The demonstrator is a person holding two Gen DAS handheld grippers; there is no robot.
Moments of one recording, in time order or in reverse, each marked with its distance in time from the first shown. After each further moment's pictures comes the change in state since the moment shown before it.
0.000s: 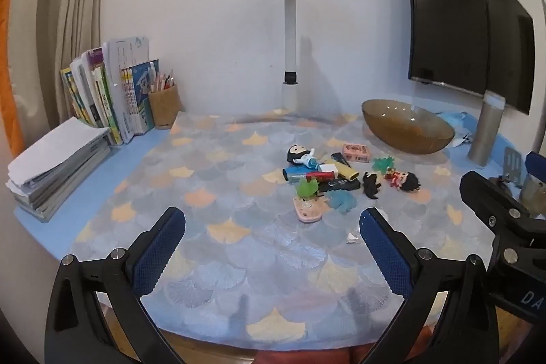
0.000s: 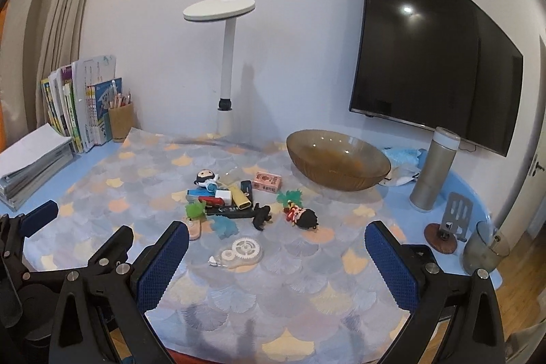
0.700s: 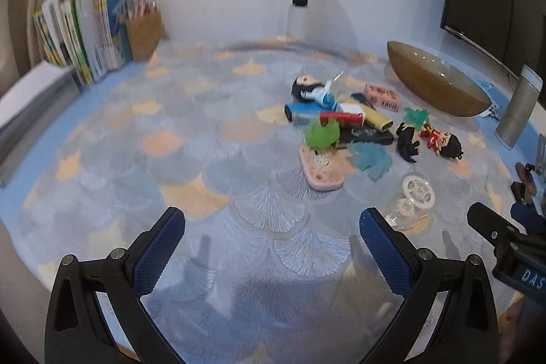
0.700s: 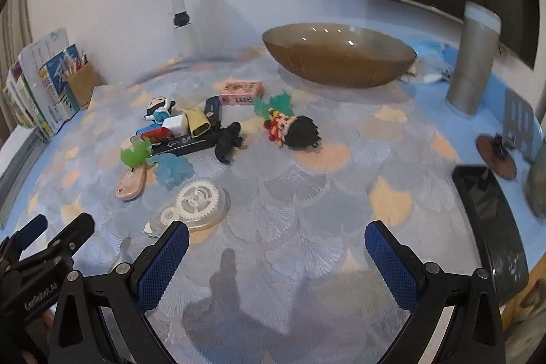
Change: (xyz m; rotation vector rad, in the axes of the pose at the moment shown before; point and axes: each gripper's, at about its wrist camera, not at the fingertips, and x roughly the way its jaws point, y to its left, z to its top) left arm 0.109 -0.005 -0.026 -0.070 0.267 -0.026; right arm 0.140 -0.045 -0.052 0.155 0.313 0.077
